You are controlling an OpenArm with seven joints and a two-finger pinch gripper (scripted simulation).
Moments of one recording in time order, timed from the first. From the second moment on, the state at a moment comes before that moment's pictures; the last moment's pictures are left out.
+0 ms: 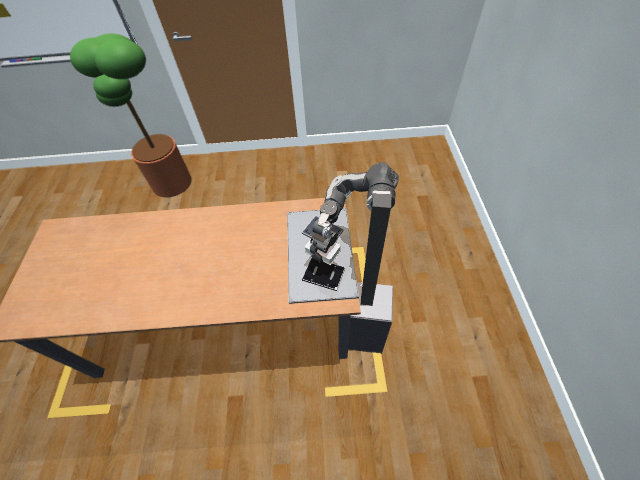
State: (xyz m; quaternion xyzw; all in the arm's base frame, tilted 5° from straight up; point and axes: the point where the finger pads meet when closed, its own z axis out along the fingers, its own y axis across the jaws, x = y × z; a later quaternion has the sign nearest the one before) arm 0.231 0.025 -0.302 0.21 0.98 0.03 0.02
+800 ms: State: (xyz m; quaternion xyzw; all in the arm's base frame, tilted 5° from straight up) arm 0.242 -0.042 -0.308 0.21 0.98 0.03 0.02
